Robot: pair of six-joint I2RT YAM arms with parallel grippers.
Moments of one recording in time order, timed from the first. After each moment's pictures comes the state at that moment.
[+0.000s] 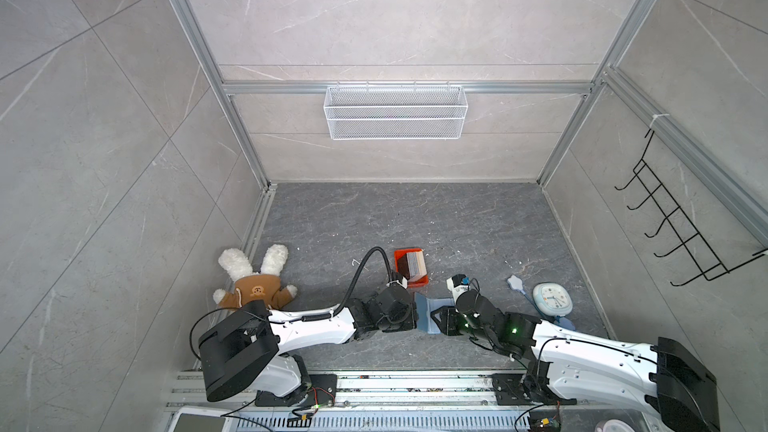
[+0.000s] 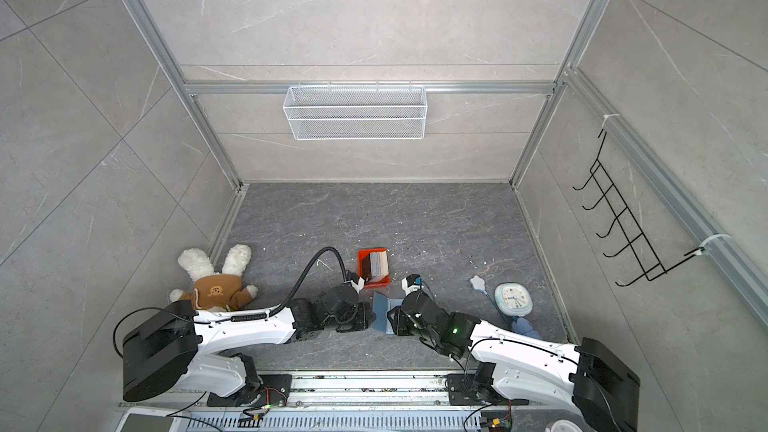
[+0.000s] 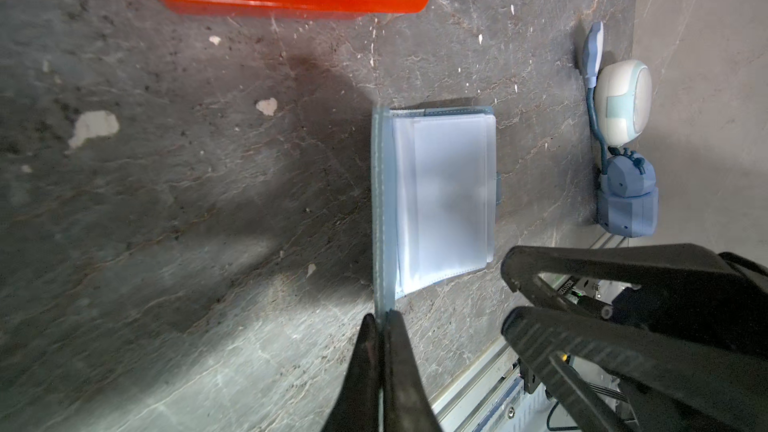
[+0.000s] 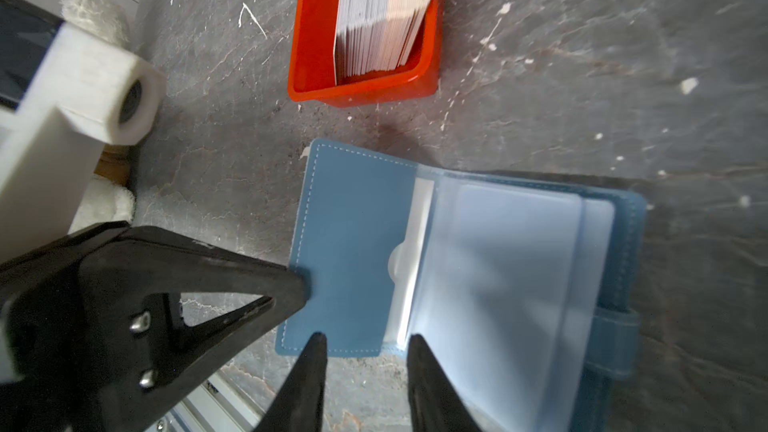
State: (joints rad) left arm -1.09 1.40 0.62 -0.04 0.07 -1.06; right arm 1.00 1.05 0.43 -0.15 0.06 0.89
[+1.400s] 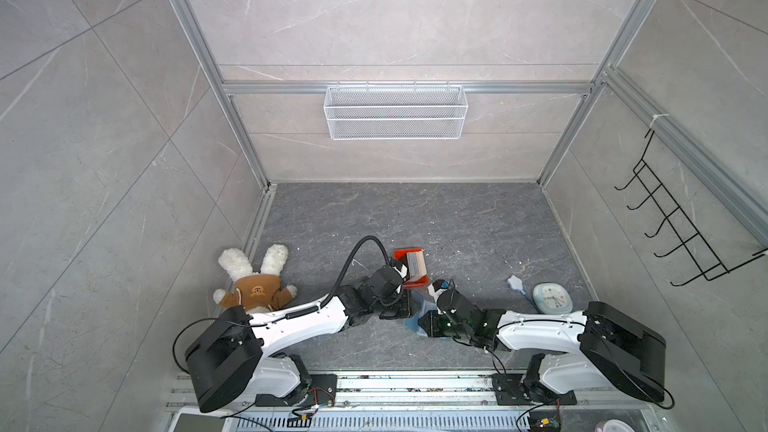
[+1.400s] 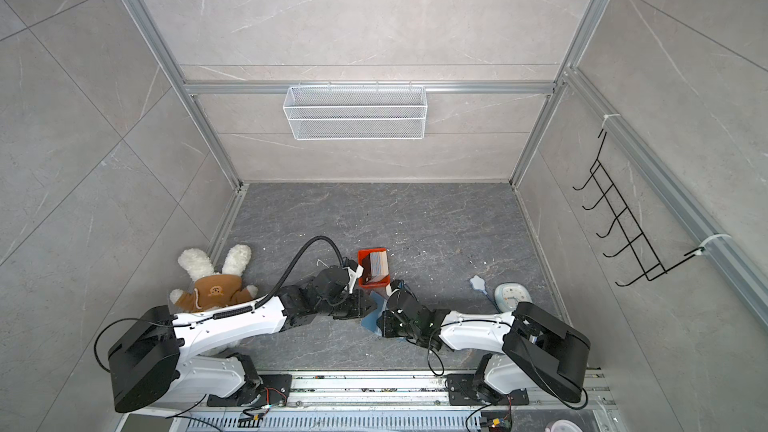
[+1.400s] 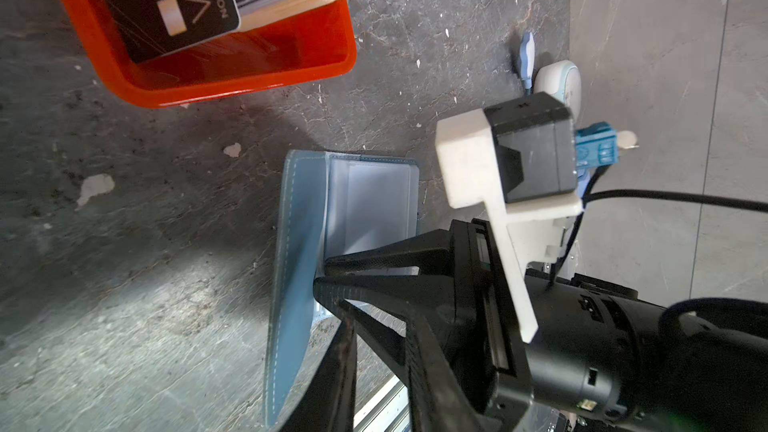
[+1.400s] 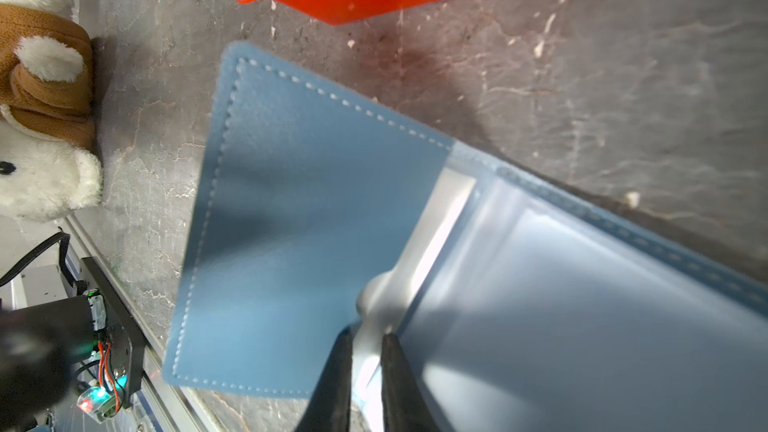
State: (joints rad) left arm -0.97 1.35 0.70 -0.14 0.25 -0.93; right arm 0.98 1.39 0.43 0.13 -0.08 0.89
